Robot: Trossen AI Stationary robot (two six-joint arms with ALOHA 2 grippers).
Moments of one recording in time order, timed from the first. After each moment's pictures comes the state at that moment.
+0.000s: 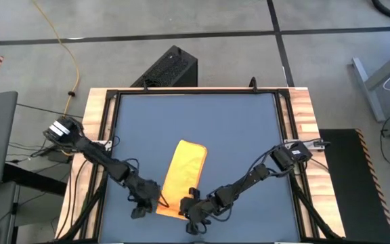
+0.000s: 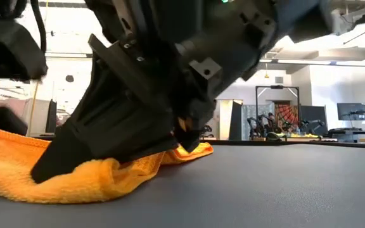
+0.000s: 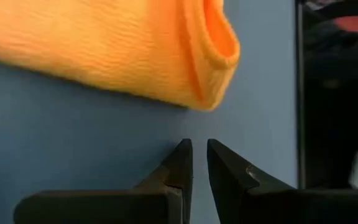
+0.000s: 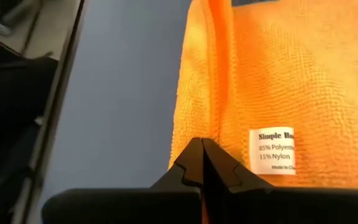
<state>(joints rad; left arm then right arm) -0.58 1.53 0.54 0.17 0.29 -0.77 0.51 2.29 1.52 0.09 0.21 0.60</state>
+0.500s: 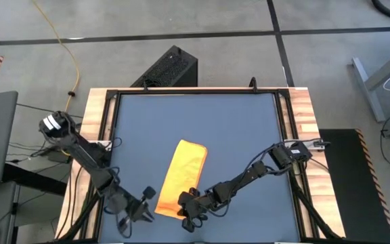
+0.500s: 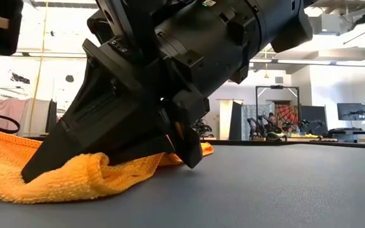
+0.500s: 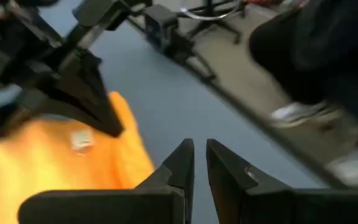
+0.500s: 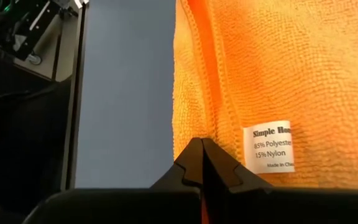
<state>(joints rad) -0.86 1.44 0.54 0.39 -0.23 -0.04 0.48 2.29 1.52 0.12 0.11 0.79</state>
